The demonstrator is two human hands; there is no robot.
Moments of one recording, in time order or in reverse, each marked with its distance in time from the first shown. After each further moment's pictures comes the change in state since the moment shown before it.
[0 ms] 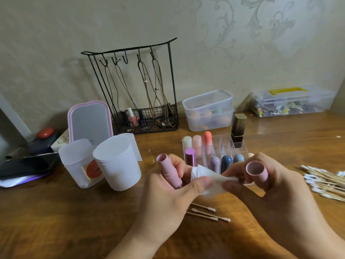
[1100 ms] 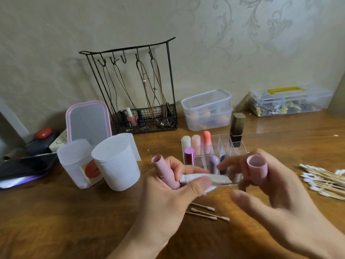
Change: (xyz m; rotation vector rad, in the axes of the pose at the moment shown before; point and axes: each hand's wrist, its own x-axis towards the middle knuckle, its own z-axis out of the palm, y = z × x) left_hand -0.004 0.010 0.002 -0.325 -0.047 -0.130; right_hand 0.000 0.001 -0.007 0.334 -0.156 -0.080
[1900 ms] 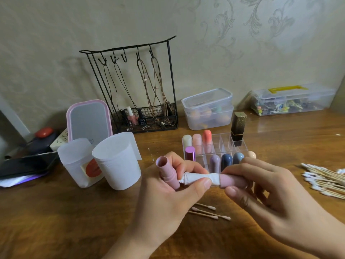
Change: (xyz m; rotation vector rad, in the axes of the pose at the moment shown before) left_hand 0.003 0.004 -0.007 0.322 -0.016 0.217; right_hand 0.003 0.005 -0.009 -0.333 -0.149 -0.100
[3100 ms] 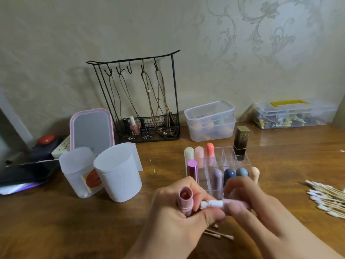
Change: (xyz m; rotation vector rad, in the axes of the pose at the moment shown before) left_hand -0.003 -0.001 0.011 0.216 -0.076 -0.025; right_hand 0.000 -0.022 0.003 0.312 -0.153 0.369
